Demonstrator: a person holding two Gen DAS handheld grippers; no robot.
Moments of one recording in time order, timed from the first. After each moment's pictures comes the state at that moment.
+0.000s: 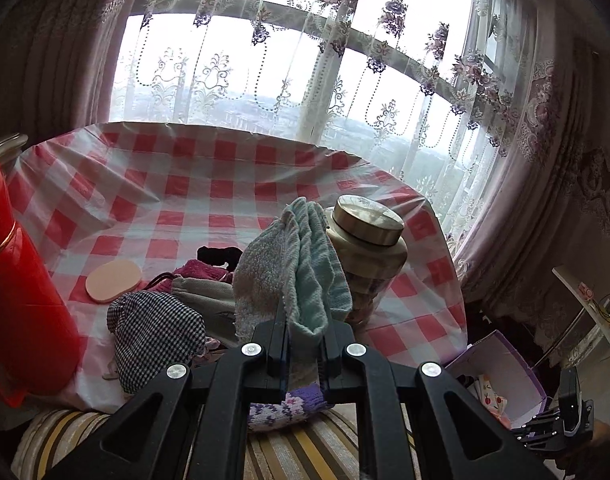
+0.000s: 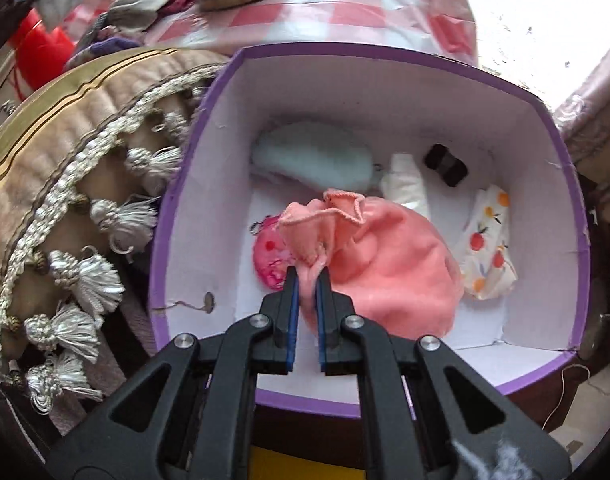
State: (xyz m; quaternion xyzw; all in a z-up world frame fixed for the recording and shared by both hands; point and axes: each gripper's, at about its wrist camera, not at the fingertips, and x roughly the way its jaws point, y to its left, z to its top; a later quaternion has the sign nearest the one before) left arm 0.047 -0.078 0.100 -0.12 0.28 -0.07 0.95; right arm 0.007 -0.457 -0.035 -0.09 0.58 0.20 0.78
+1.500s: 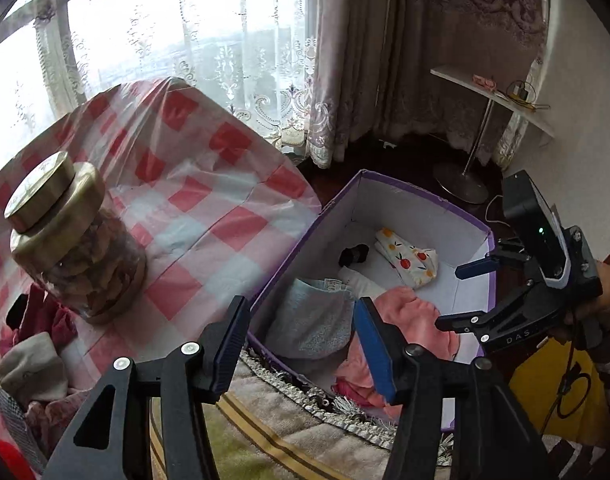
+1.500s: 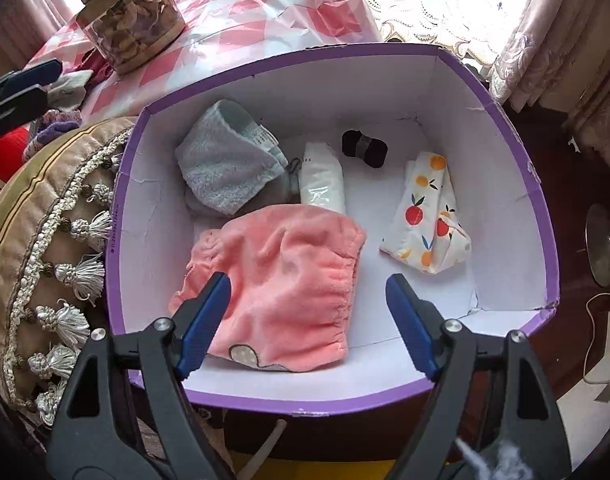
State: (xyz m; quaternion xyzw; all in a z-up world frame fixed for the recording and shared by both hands) left arm 0.066 -0.322 0.064 0.13 0.41 -0.32 0.85; right arm 0.035 -0.529 -0.031 0.00 0.59 0.09 0.80
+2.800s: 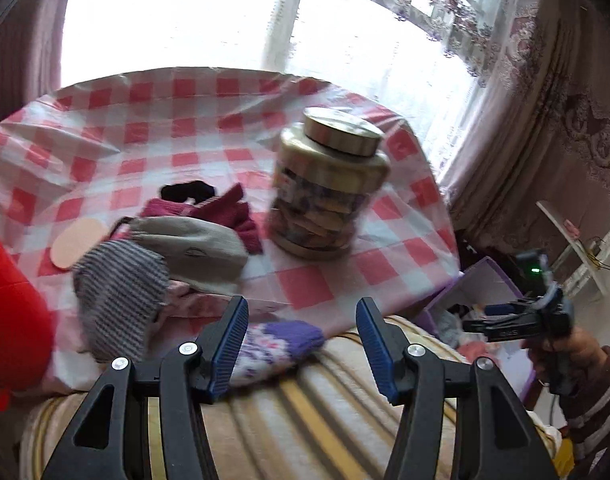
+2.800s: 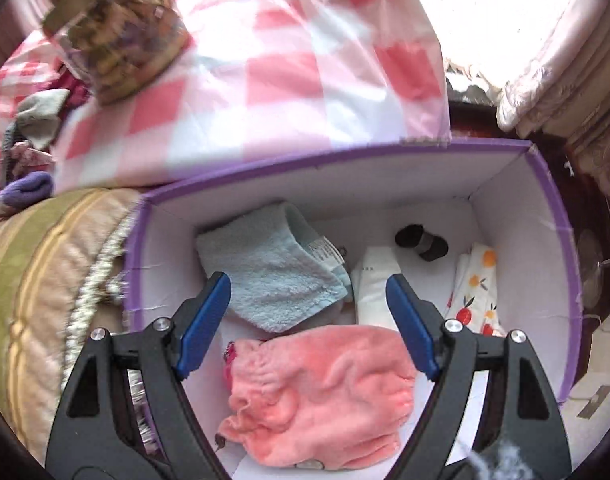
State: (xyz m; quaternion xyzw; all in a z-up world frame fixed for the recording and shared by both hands) left arm 0.067 -0.083 0.071 -0.07 0.39 -0.11 0.91; right arm 0.113 -0.458 -0.027 -0.03 0.58 0.08 0.81
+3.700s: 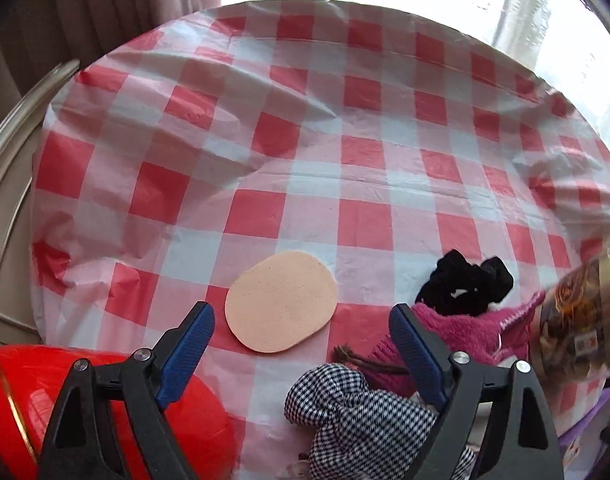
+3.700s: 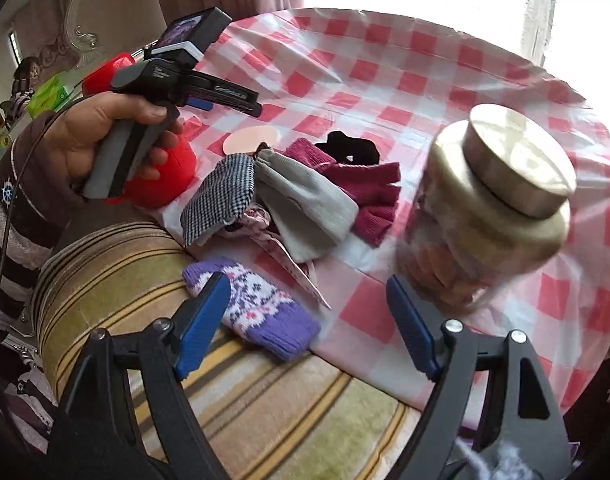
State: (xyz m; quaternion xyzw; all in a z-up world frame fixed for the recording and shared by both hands) left arm 0.239 0.102 0.032 -0.11 0.51 0.17 0.83; right arm 0.150 -0.183 0.075 -0.14 0.43 0.39 0.80
